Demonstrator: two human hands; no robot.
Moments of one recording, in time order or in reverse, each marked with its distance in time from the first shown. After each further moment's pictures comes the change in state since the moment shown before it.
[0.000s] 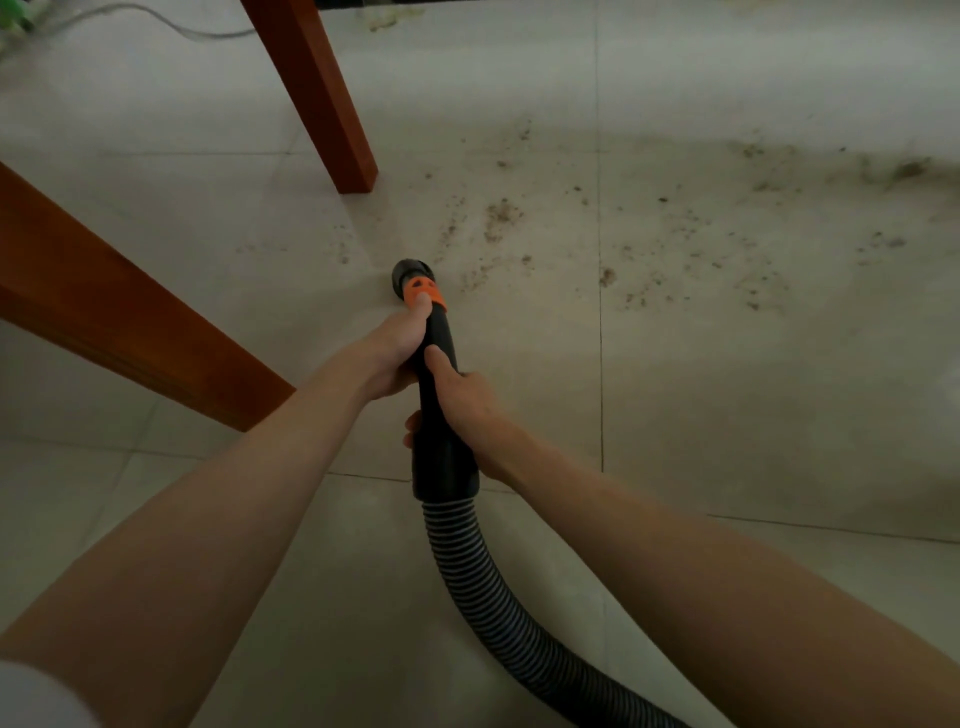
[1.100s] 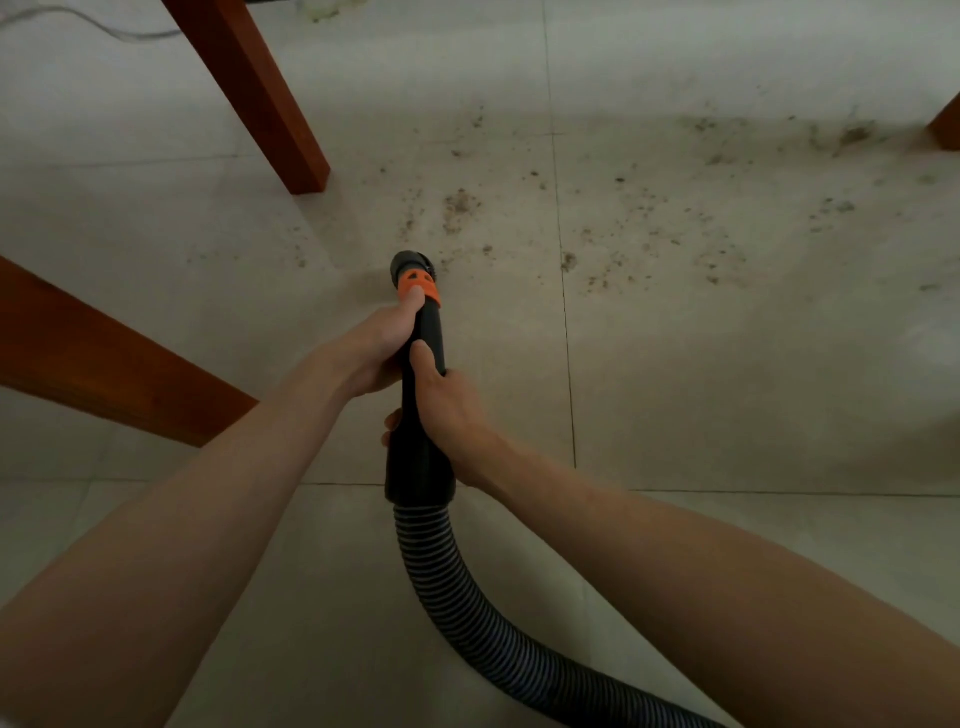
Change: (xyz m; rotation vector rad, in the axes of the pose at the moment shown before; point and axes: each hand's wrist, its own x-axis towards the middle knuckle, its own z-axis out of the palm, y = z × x) left_hand -0.001 0.005 0.025 0.102 -0.081 0.000; right_hand -0.005 0.007 -0.013 0.098 0.051 -0.056
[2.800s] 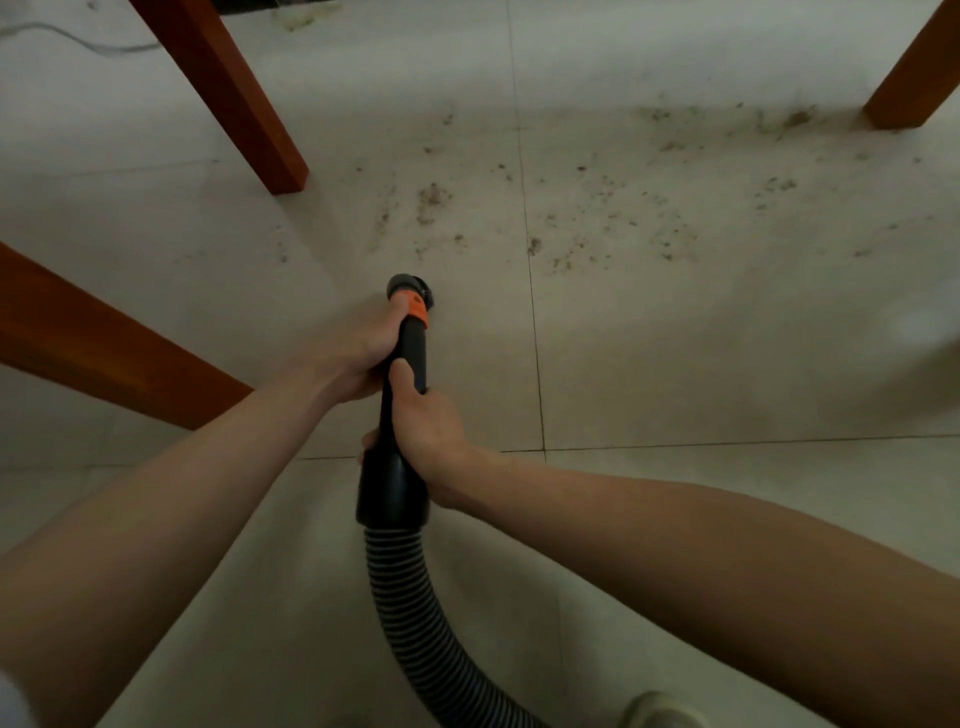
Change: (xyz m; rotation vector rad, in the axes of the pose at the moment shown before) left_hand -0.043 -0.022 0.020 0.083 0.020 0.029; right_hand -0.054 0.027 0.002 0.050 0.041 0.015
